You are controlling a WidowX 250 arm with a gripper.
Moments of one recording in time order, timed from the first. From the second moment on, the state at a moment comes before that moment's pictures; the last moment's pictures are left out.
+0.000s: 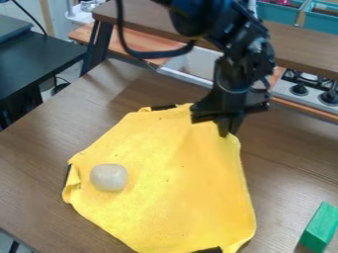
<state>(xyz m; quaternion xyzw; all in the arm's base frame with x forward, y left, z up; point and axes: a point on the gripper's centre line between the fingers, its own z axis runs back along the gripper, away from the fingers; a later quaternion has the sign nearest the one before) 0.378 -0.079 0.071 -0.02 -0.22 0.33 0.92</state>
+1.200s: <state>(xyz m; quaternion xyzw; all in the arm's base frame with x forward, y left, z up) 0.258 0.038 0.087 -0.01 -0.22 0.30 0.93</state>
